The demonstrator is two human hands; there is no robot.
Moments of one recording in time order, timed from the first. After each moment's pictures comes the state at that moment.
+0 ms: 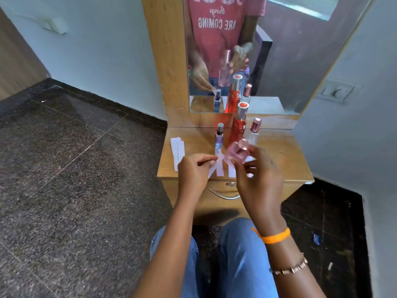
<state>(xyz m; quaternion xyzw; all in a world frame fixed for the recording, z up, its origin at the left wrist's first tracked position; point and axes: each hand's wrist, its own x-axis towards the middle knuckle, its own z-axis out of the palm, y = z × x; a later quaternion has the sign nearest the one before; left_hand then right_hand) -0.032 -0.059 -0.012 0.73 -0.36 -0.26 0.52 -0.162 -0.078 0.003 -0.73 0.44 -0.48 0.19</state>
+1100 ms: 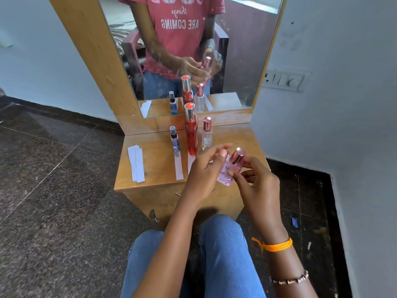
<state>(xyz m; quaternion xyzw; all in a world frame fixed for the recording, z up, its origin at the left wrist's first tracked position) -0.121 -0.093 0.007 0.57 -0.52 -0.39 0.51 -0.247 -0.092 -0.002 -0.68 0.50 -0.46 0.27</state>
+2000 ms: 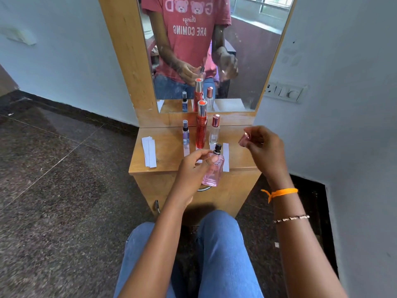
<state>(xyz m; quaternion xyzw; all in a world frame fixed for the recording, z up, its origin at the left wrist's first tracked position) -0.098 -0.048 -0.001 0.57 -0.40 -0.43 0.57 -0.251 -0.139 0.026 -0.70 0.46 -0.45 0.32</state>
